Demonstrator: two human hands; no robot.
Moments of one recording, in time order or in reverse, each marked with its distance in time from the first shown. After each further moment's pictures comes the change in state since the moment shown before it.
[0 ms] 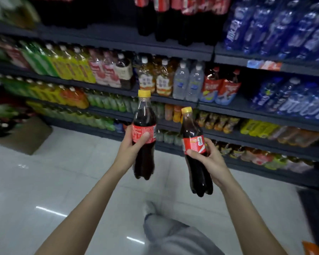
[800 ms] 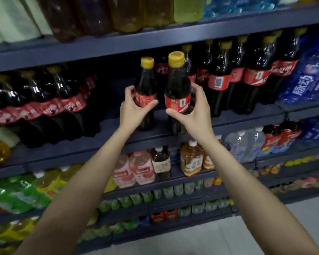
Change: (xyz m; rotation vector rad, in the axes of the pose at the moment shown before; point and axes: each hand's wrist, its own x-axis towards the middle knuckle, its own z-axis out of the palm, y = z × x) left_hand 0.586 0.113 -0.236 0.327 -0.097 0.552; right_hand 0.424 -0.267 0.315 -0.376 0.671 -0.822
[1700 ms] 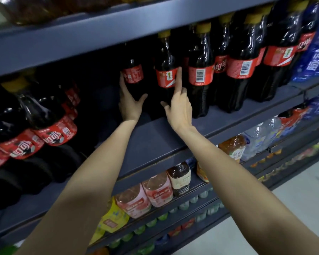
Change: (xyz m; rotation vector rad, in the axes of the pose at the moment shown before) left_hand 0.140 -0.117 0.048 0.027 -0.017 0.096; right_hand 0.071 0.069 0.148 -0.624 0.192 0.236
